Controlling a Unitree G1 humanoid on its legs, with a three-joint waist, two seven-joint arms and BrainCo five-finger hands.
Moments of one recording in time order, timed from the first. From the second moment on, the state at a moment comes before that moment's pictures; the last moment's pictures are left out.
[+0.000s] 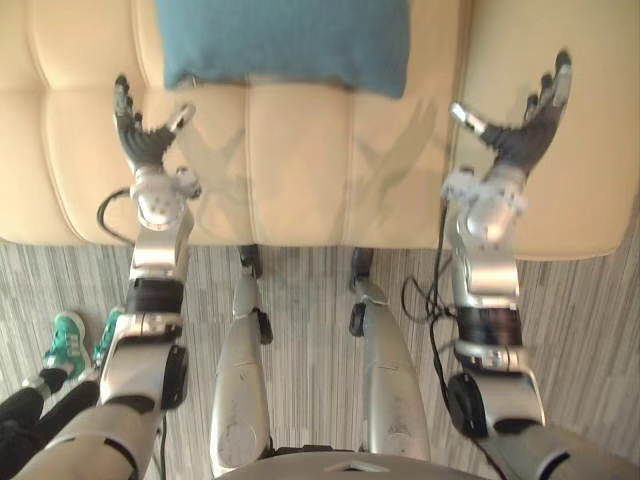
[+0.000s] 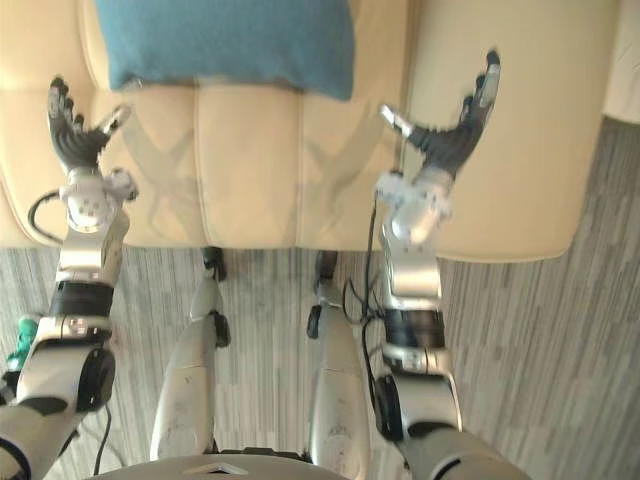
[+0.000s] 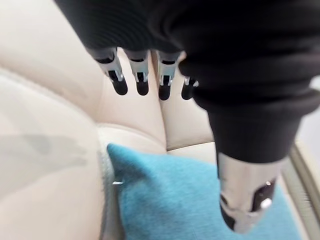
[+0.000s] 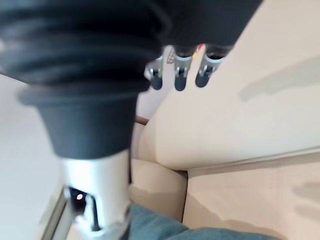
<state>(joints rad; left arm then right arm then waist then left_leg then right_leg) -0.60 0.28 0.16 0.32 -0.09 -0.08 0.42 -0.46 -0.21 -0.16 -0.10 -0.06 -0.03 -0.48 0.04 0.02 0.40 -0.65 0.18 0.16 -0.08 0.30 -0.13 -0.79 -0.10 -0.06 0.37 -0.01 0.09</state>
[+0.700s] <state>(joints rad) 0.17 -0.08 0.35 0.87 0.01 -0.04 0.16 0.26 0.02 -0.16 0.57 -0.09 -0.04 -0.14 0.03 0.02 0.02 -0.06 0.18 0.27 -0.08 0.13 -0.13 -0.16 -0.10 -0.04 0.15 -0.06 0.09</state>
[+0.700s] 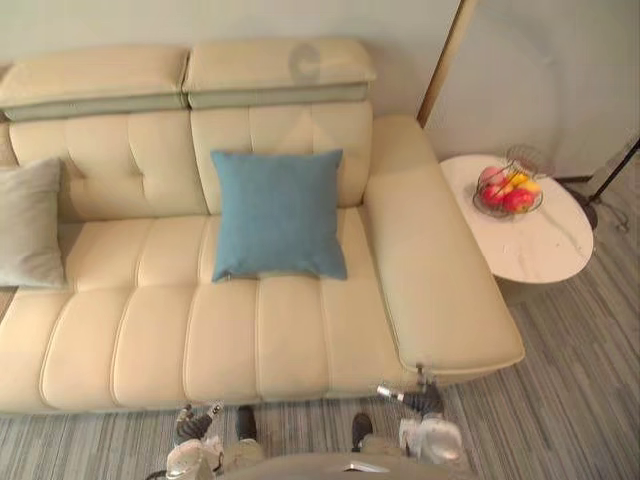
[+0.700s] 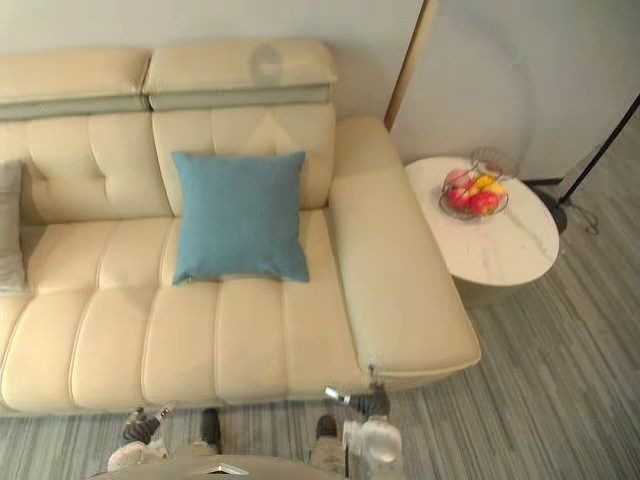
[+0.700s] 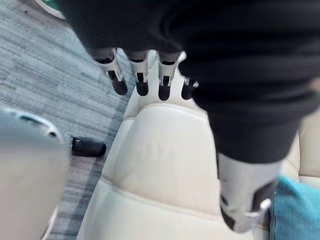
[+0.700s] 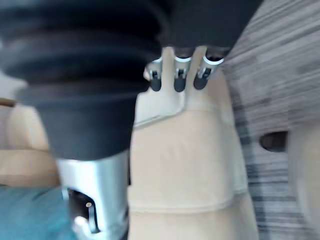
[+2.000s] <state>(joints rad) 0.08 -0.04 0.31 0.91 0.04 -0.02 0.16 0.06 0.00 -0.26 0.88 -0.10 0.01 -0.12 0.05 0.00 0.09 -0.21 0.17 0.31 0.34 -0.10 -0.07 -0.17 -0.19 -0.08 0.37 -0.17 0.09</state>
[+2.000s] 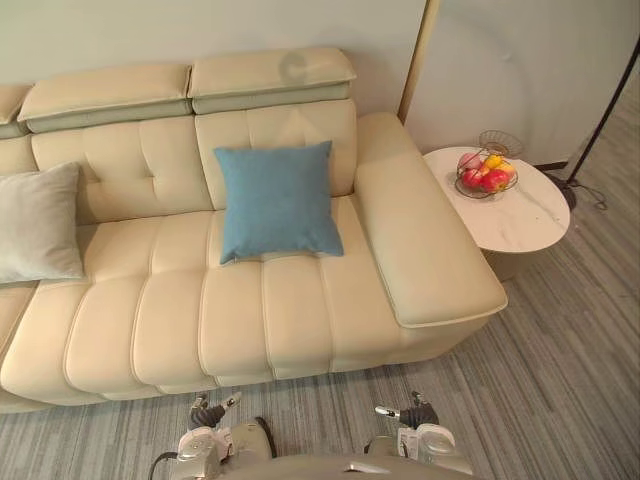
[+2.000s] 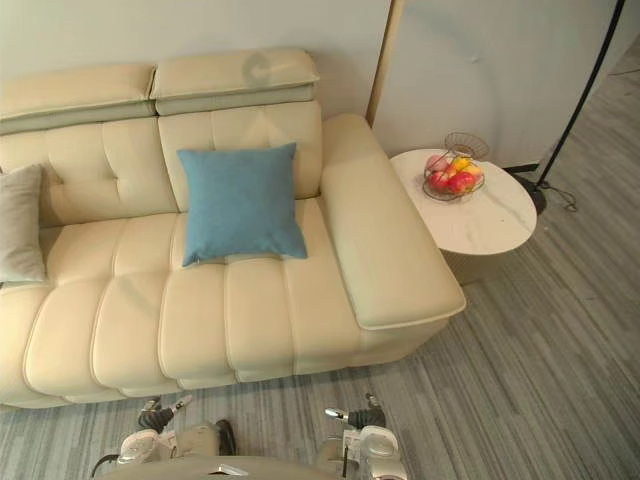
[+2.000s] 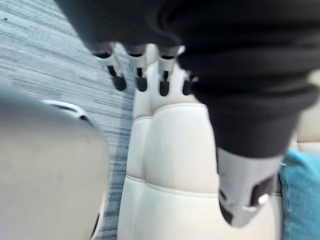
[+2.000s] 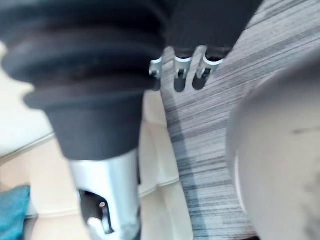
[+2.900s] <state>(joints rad) 0.11 0.08 0.31 1.07 0.07 -0.02 0.13 0.01 -0.03 -0.38 1.08 -0.09 0.03 -0.12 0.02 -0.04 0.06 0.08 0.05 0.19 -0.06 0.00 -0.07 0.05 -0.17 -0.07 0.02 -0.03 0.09</state>
